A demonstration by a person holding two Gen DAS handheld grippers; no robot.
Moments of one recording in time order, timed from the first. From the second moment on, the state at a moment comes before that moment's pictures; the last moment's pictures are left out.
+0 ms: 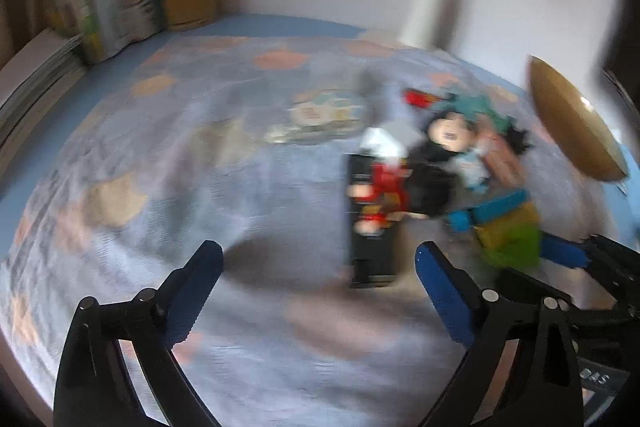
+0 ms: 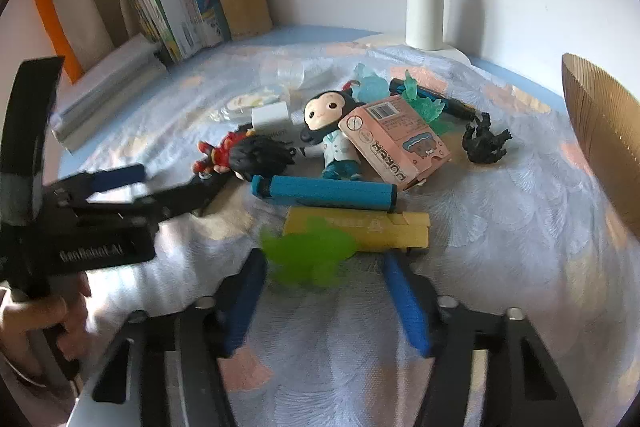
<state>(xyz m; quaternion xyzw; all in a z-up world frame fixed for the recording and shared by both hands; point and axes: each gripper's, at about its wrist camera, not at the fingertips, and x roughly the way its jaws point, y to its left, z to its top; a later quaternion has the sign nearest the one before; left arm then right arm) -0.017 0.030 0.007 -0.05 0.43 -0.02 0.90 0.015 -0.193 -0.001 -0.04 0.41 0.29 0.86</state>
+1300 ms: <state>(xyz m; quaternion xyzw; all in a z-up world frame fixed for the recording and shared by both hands) 0.037 -0.096 0.110 -0.07 0.32 -0.16 0.93 0.075 -0.358 0.082 0.12 0.34 0.24 0.90</state>
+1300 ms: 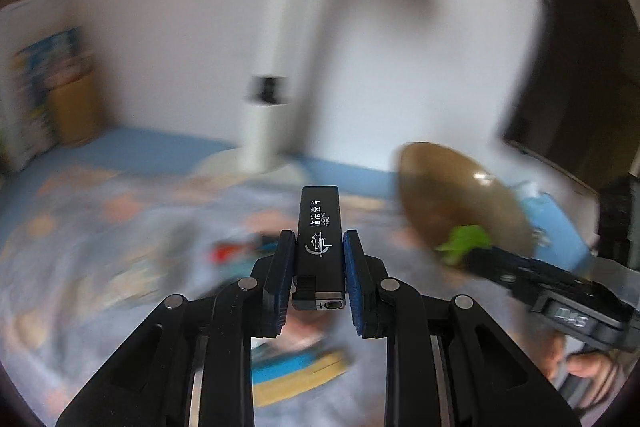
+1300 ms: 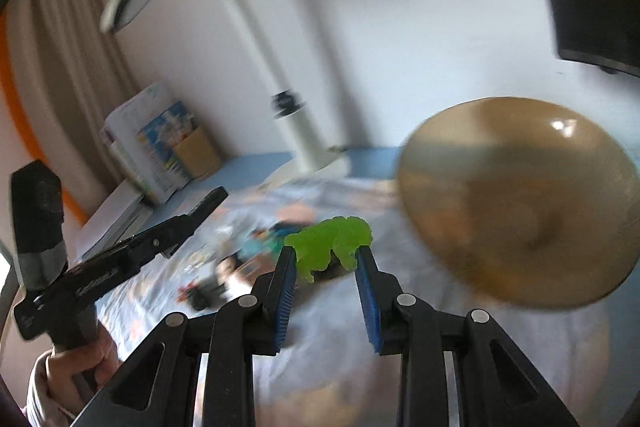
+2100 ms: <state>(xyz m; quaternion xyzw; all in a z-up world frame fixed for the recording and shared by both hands) 0.082 -0.156 0.108 -0.10 0.38 -0.20 0.90 0.123 -0.442 0.099 0.17 0.34 0.17 0.91</state>
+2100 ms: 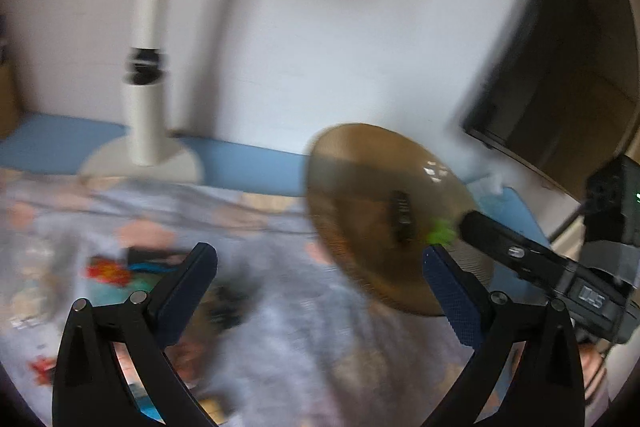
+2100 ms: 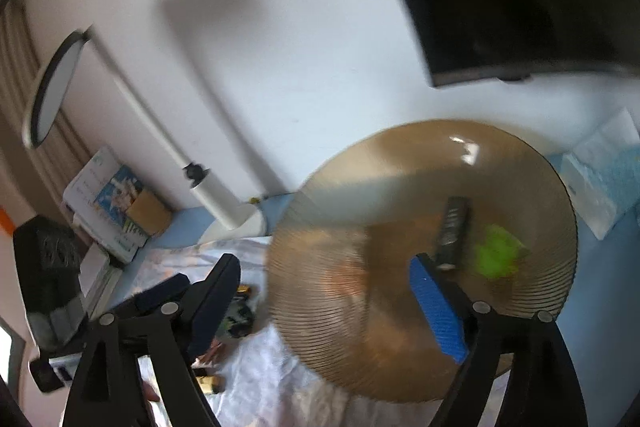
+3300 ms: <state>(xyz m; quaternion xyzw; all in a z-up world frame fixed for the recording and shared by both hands) 0.027 0.017 0.005 -0.09 0.44 0.02 0.89 0.043 -0.192 -0.014 -0.06 0.45 0.16 0.88</state>
